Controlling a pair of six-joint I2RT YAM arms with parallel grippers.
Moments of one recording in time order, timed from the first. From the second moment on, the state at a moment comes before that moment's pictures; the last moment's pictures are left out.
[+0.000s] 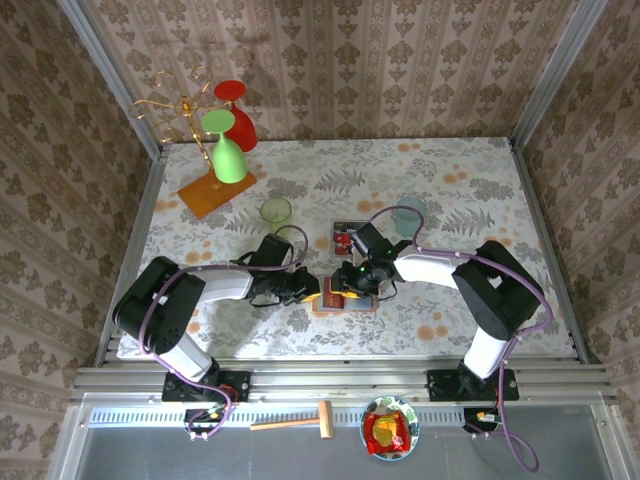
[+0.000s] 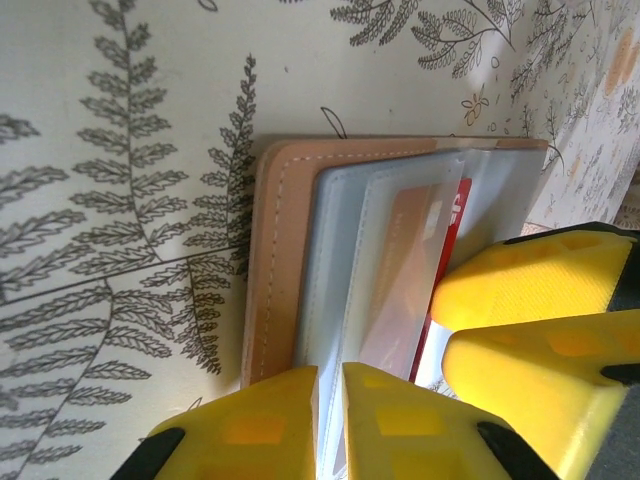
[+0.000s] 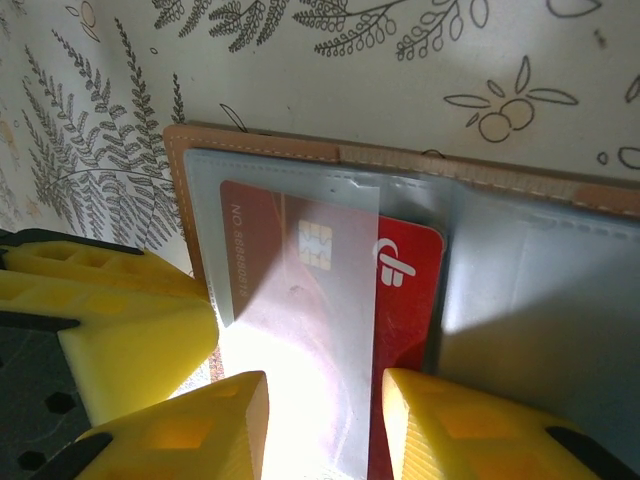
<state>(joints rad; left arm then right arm) -0.63 1.60 0.62 0.02 0.61 -0.91 0.65 1.73 0.90 -0.28 -0.45 0.81</state>
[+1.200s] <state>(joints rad) -0.68 1.60 0.68 -0.01 0.62 -0.91 0.62 1.70 0.94 -0.36 -0.42 0.76</state>
